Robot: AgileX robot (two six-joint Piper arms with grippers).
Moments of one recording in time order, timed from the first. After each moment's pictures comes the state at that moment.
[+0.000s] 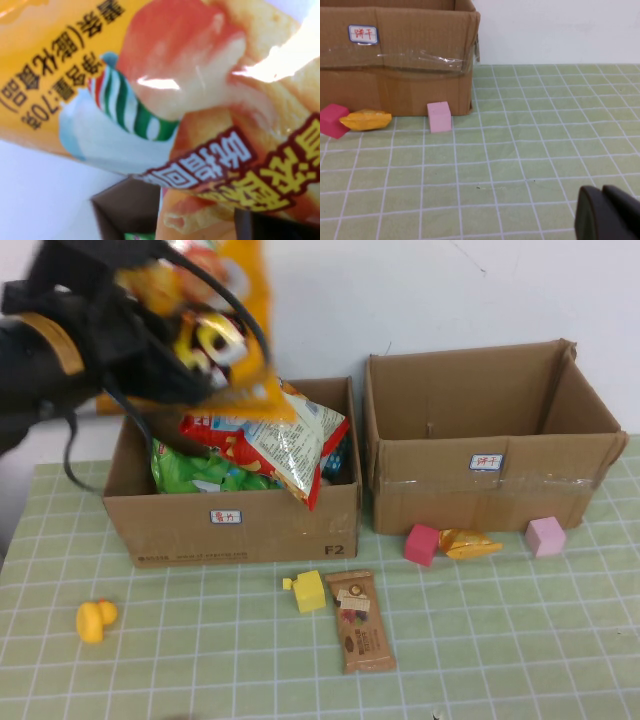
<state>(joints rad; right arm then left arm) -0.02 -0.02 0.02 -0.19 0.42 0.13 -0.36 1.31 -1.15 0.32 0.27 -0.13</state>
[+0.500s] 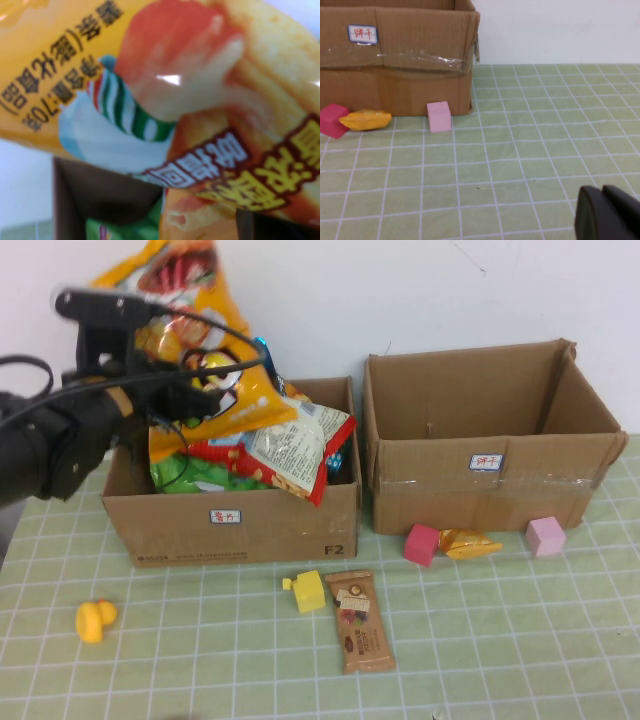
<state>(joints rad) -0.02 -0.02 0.02 -0.19 0.42 0.13 -0.19 1.72 -1.15 0.31 -0.14 -0.39</state>
